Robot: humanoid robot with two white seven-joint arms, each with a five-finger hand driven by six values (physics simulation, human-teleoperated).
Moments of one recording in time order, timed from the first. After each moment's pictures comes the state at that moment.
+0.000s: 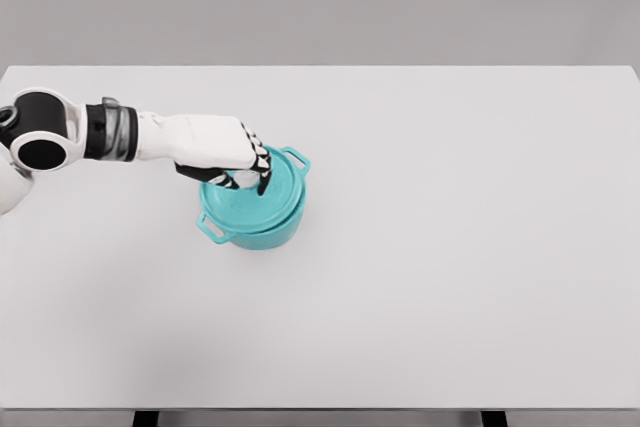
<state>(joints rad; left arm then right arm) -0.91 0.71 -0.94 -1.45 -0.30 -0.61 -0.61 0.04 0.00 0.71 -0.07 0.29 -0.16 0.09</state>
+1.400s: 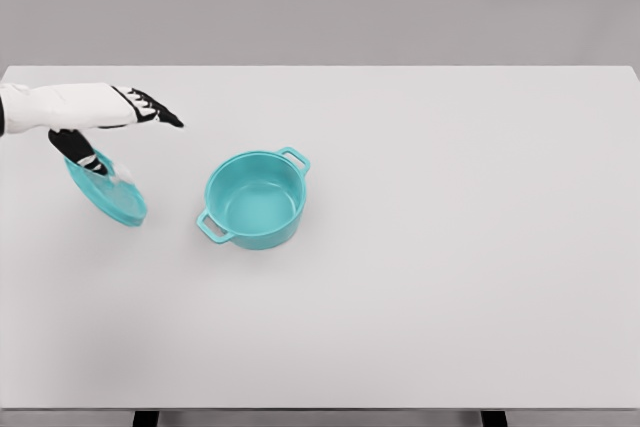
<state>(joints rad) -0.91 0.93 -0.89 -1.27 -0.17 -0.61 -0.61 0.04 0.00 0.71 -0.07 0.29 -0.16 0.09</state>
